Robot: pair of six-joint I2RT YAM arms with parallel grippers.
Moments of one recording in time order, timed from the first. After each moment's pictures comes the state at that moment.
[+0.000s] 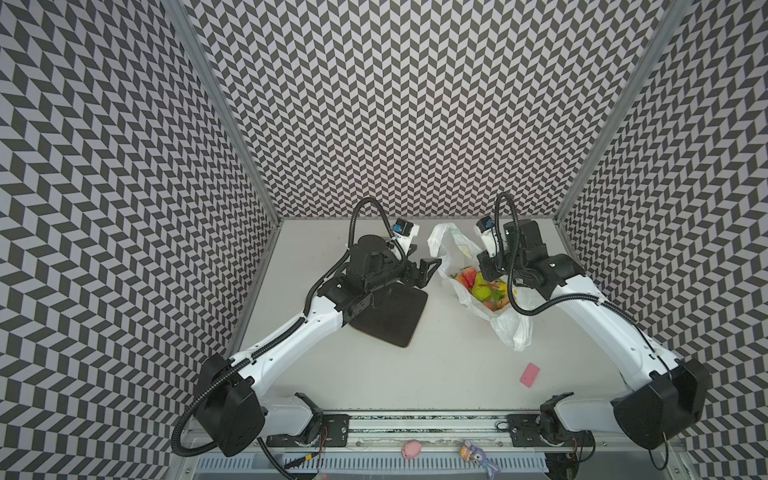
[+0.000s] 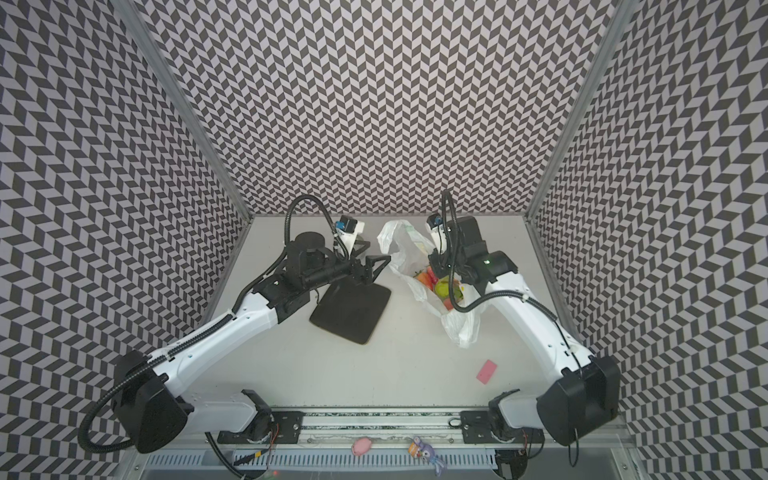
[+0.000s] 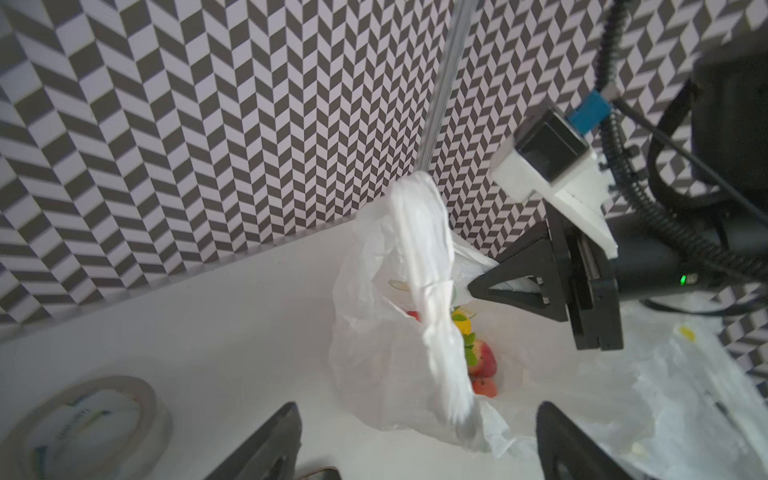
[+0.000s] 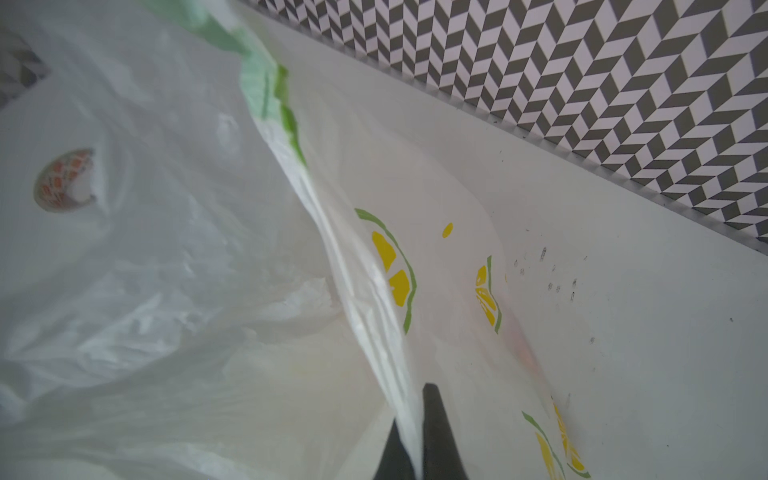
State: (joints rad) left arm -0.65 1.31 1.11 -0.03 0.25 -0.23; right arm 0.39 1.34 1.28 -0.61 -0.05 -0.06
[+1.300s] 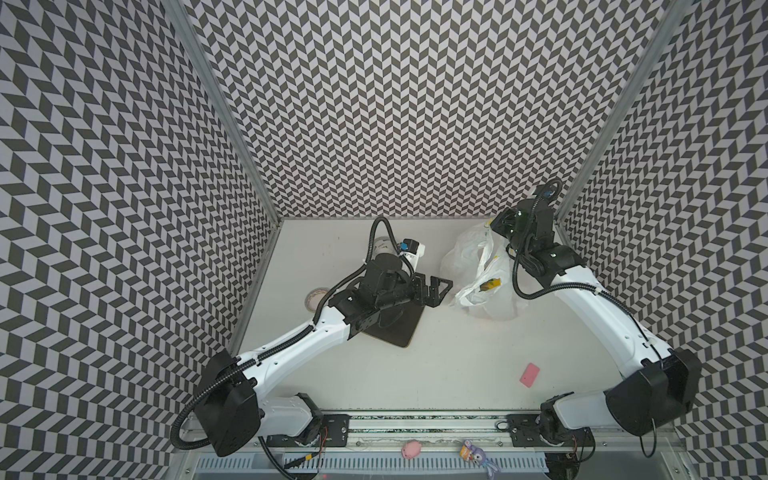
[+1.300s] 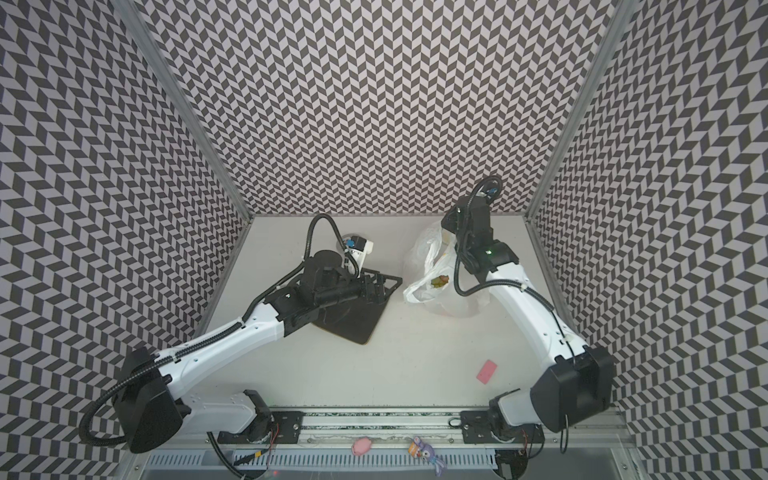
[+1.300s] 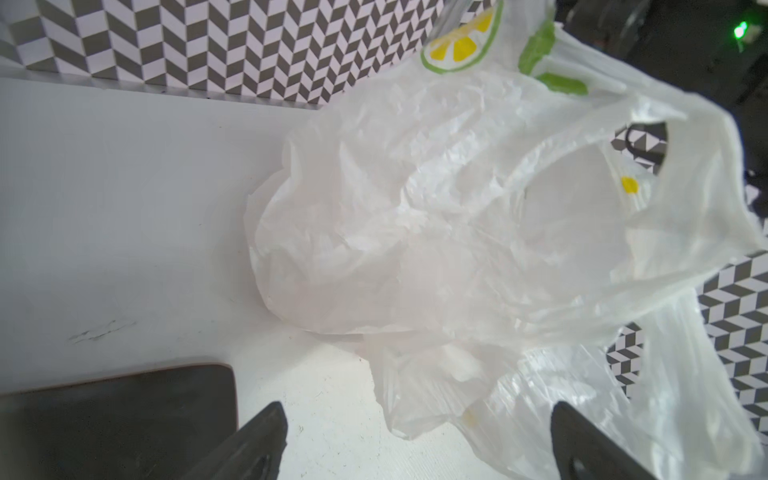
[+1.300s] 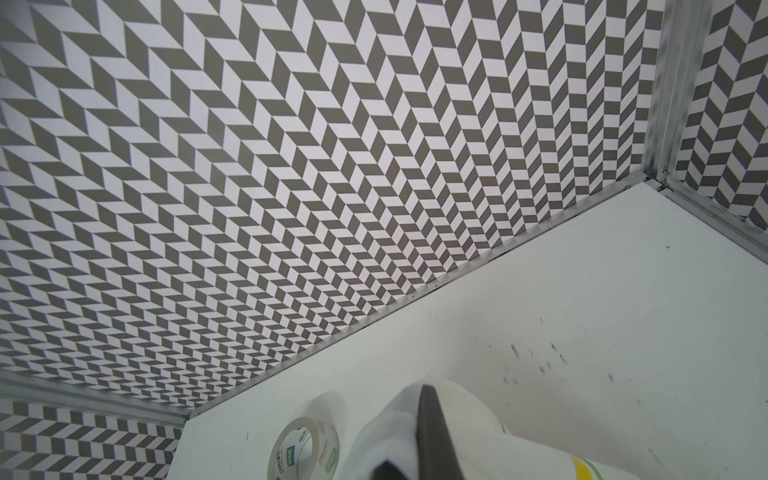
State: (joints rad) left arm -0.78 1.34 1.03 -0.06 0.26 -0.50; right arm 0.32 1.43 1.37 -0.27 0.36 0.67
